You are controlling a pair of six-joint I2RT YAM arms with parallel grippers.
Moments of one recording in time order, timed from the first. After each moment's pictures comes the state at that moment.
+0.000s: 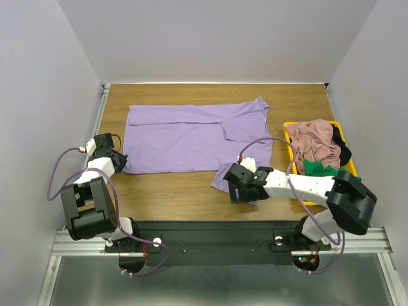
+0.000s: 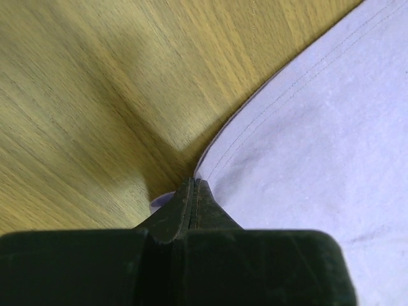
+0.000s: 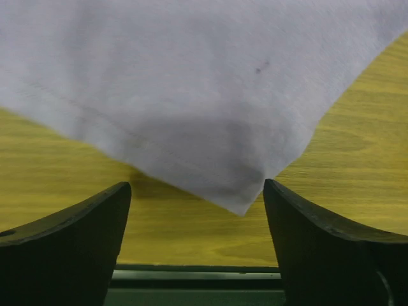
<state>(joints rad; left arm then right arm) 0.26 1.39 0.68 -0.23 -0.12 -0.80 0.98 1.42 0.81 -0.67 0.36 0.83</state>
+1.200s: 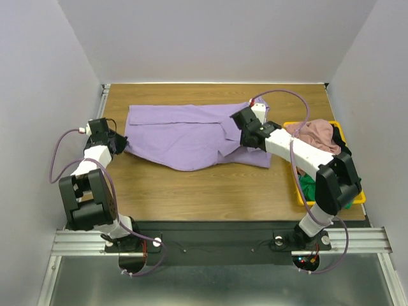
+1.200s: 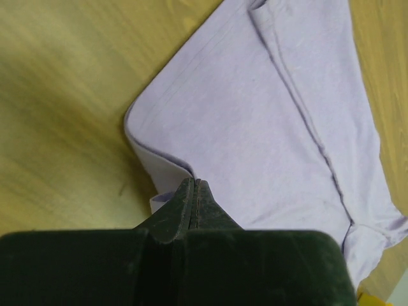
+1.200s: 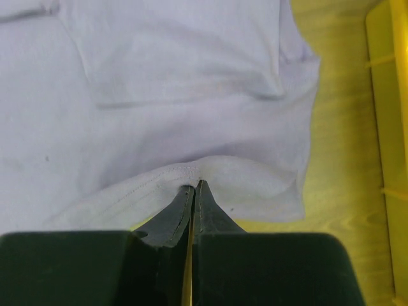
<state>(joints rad) 0.25 1.45 0.84 -0.16 0.08 -0.80 0.63 1.63 1.25 -0.60 0.56 0.64</state>
